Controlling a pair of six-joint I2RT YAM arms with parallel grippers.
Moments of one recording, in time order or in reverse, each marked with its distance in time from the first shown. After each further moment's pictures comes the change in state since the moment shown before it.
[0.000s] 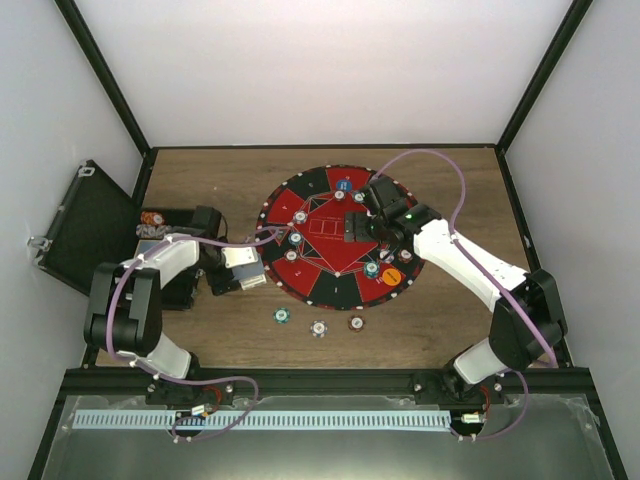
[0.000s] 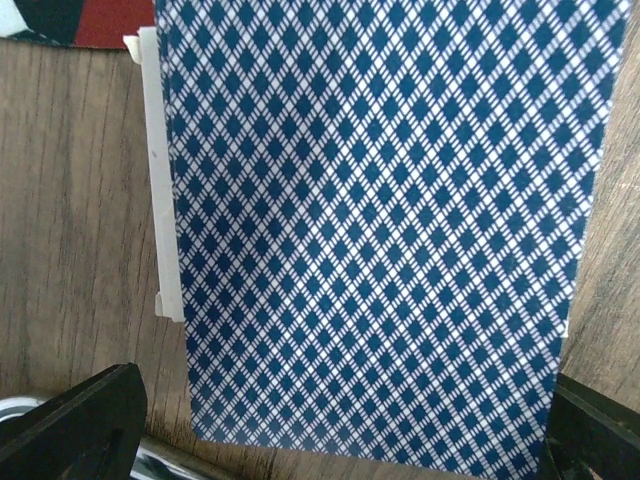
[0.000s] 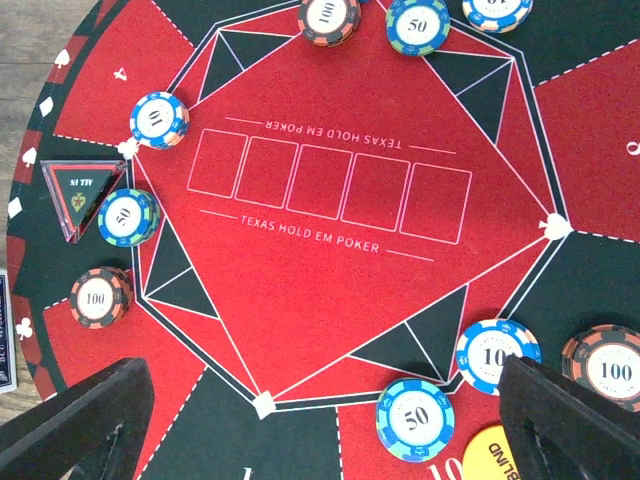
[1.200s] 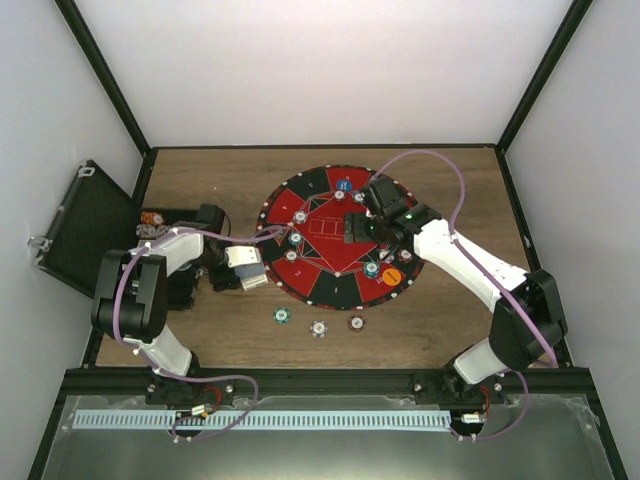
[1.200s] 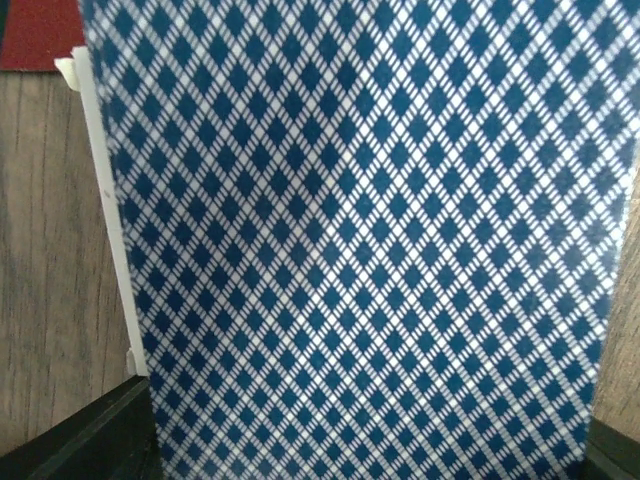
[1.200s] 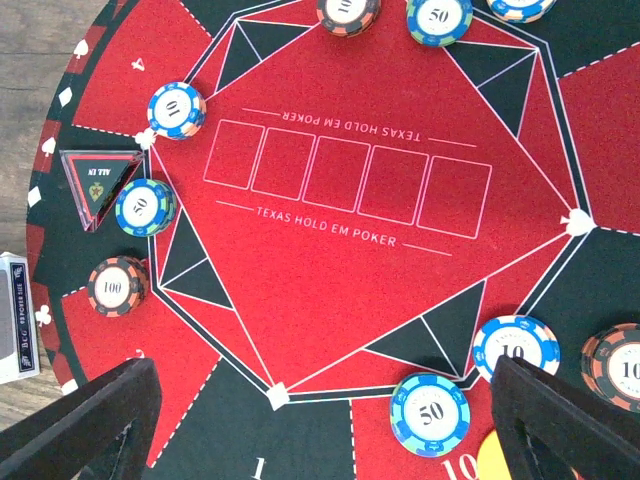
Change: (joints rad) left arm -0.001 0.092 0.052 -0.034 0.025 0.042; right arm 0.000 -0.001 0.000 0.000 -0.034 -0.003
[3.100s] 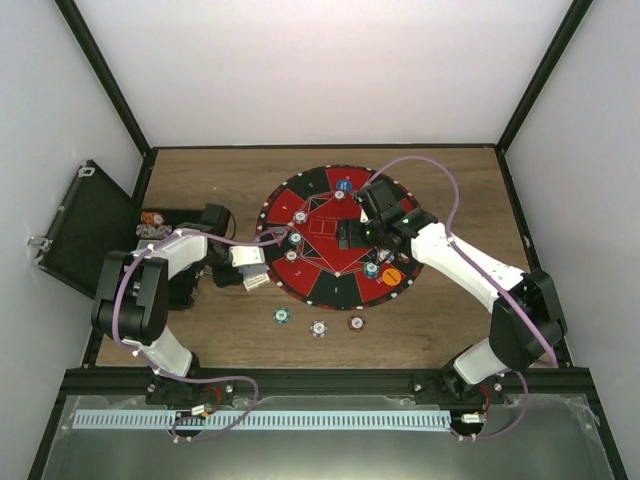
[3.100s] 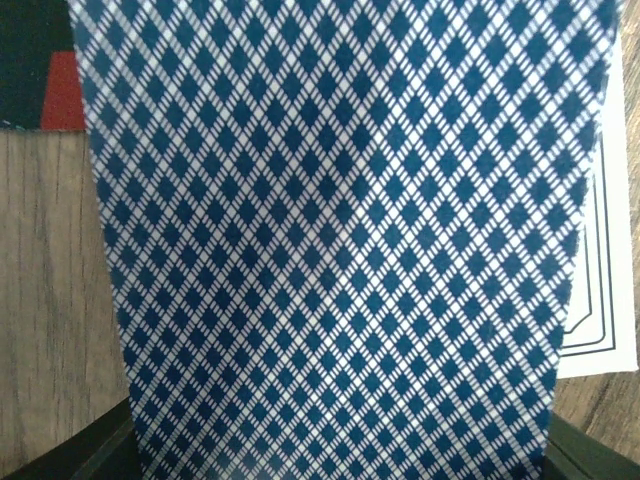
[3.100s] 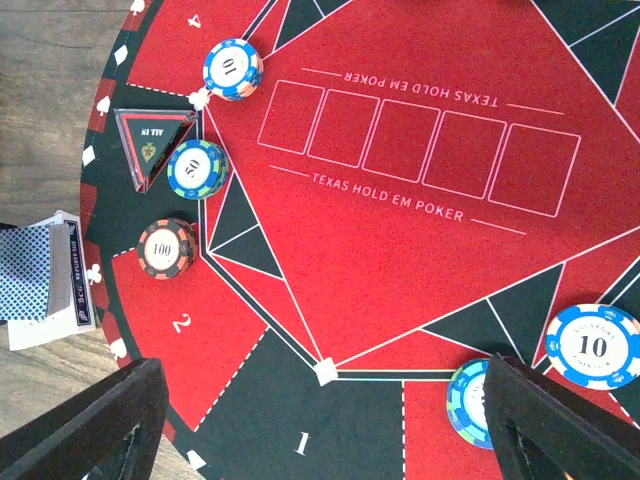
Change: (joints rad) left arm -0.035 -0.004 -0.011 0.052 -0.024 -0.002; right arm 0.021 0.000 -0.036 0.041 -0.102 0.004
